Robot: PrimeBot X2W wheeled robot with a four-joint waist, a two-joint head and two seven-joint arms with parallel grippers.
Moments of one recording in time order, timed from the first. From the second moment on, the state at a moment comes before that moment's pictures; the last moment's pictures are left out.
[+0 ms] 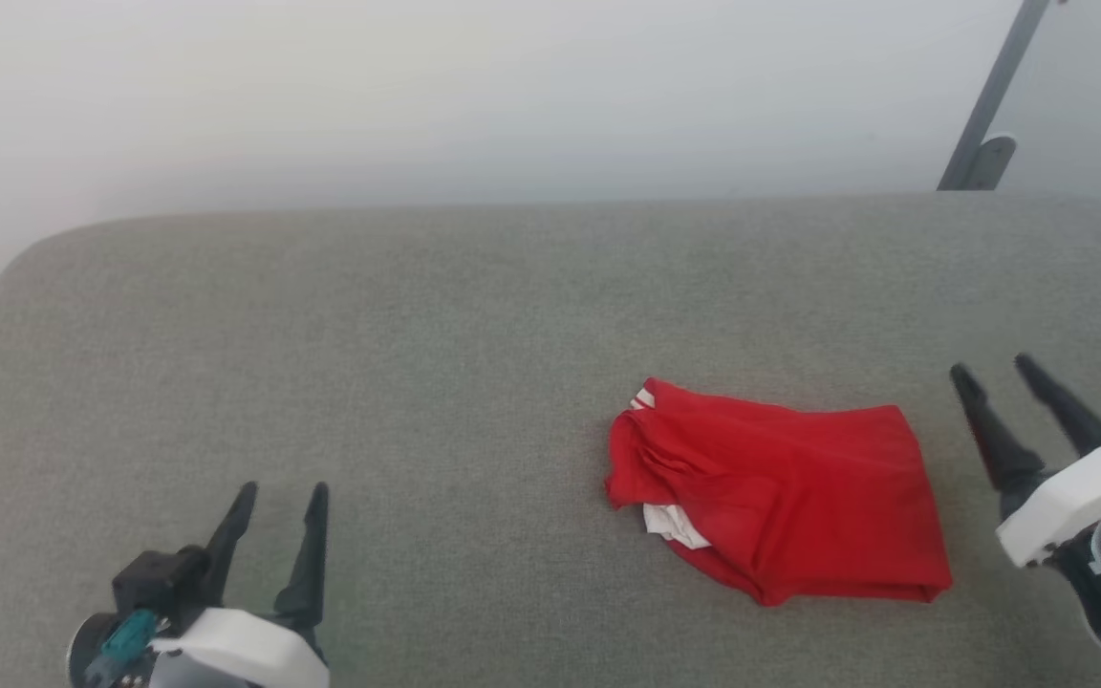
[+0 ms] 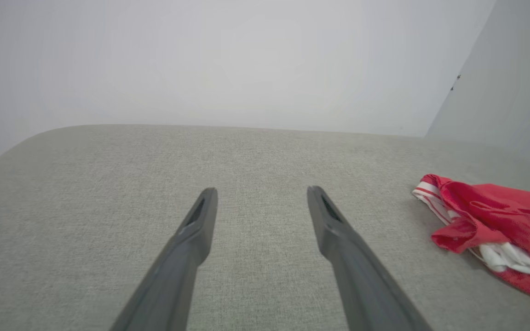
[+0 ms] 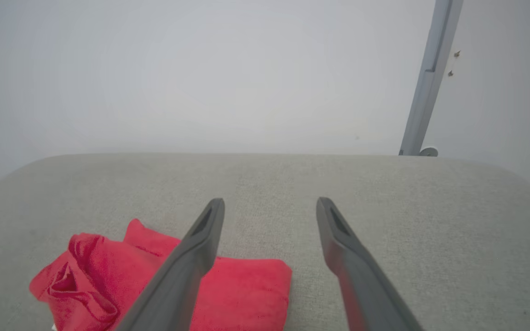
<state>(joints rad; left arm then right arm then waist) -0.05 0.18 -0.04 0.32 -0.30 -0.13 -0.26 -0.38 -0.59 0.48 0.50 0.85 0.13 -0.26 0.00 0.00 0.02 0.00</state>
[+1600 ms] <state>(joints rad) 0.19 0.11 0.05 0.04 -0.23 -0.13 -0.26 0.12 -0.38 -0.03 0.09 0.55 0.13 -0.17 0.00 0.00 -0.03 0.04</state>
